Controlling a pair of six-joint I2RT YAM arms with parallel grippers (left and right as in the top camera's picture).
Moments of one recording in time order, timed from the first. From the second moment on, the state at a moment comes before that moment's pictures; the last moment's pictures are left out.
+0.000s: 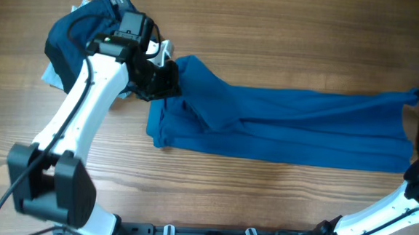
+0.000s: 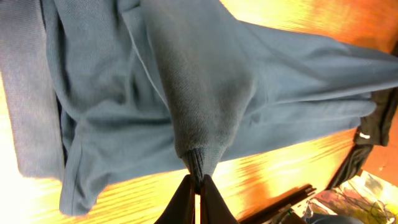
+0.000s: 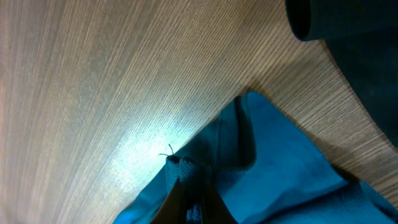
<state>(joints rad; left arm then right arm) -0.20 1.70 1.44 -1.08 0.49 -0.34 -0.73 2.06 1.80 -1.08 -0.37 0.28</state>
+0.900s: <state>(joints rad) -0.27 1.61 1.44 -1.31 0.38 -0.37 -0.82 2.06 1.80 -1.11 -0.37 0.27</state>
